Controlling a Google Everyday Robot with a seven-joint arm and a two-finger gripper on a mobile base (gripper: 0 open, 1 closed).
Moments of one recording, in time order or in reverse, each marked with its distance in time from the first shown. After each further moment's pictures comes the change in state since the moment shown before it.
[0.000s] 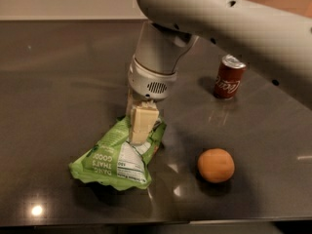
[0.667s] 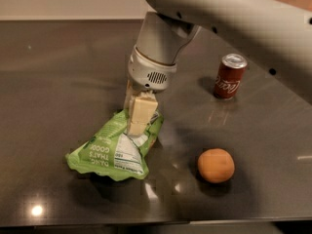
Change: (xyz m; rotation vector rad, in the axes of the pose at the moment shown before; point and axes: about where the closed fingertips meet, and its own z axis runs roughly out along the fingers) arm -0.008 -0.011 -0.011 -0.006 -0.049 0.005
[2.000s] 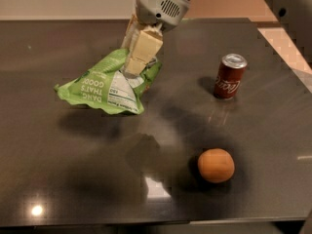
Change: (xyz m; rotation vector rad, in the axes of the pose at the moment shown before) arm -0.030 -0.053 -0.106 0.092 -0.175 -0.052
